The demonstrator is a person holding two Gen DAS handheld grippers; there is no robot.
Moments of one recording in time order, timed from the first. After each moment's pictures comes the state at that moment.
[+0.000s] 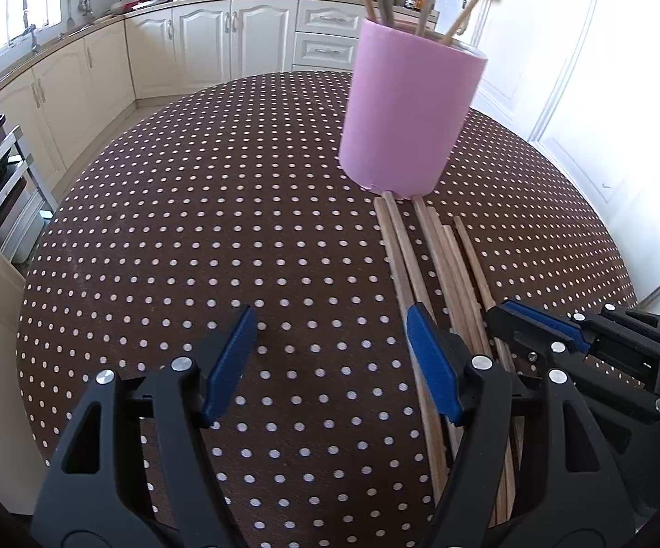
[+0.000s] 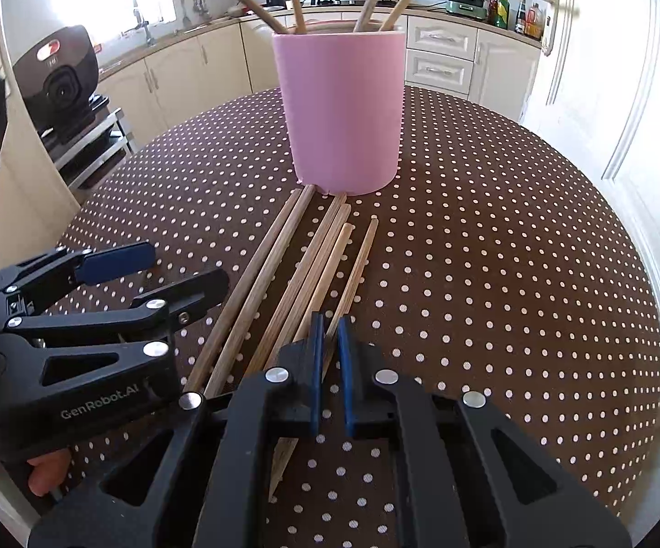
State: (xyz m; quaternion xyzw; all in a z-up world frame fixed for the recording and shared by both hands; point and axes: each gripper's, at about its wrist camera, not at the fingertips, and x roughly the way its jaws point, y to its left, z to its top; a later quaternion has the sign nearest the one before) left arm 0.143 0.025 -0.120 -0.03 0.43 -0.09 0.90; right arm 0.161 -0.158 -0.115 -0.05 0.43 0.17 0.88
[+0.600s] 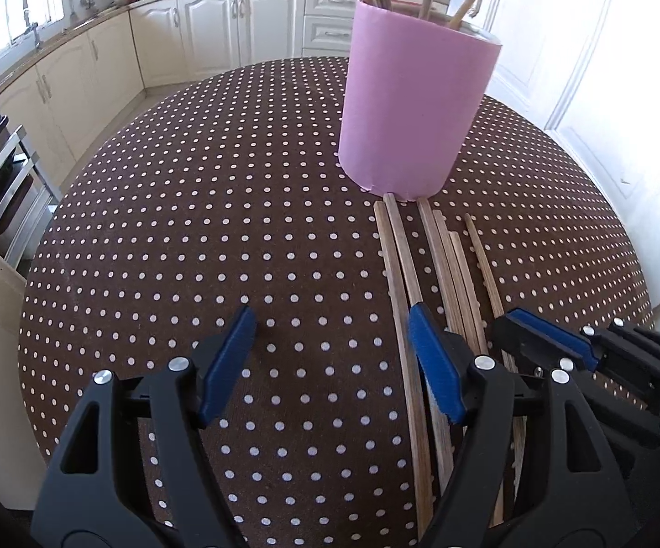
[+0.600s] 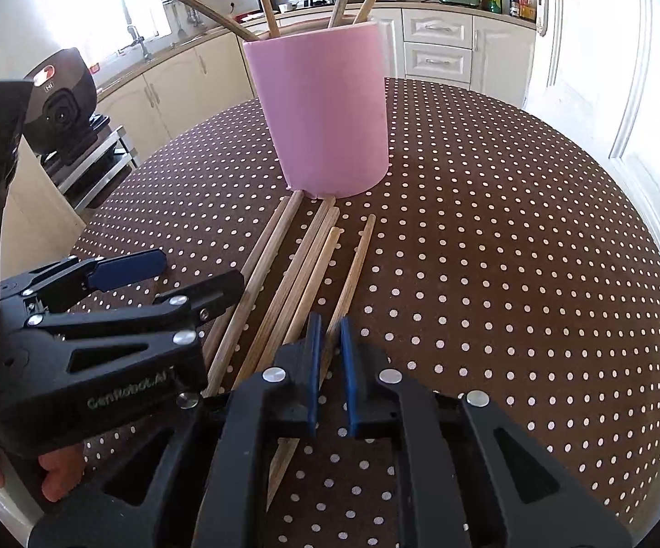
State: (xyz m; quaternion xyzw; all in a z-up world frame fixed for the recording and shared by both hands) left arm 0.173 0.004 -0.113 -0.02 0.46 -0.05 0.88; right arm 0.170 -0.173 -0.117 -0.01 0.44 0.18 0.88
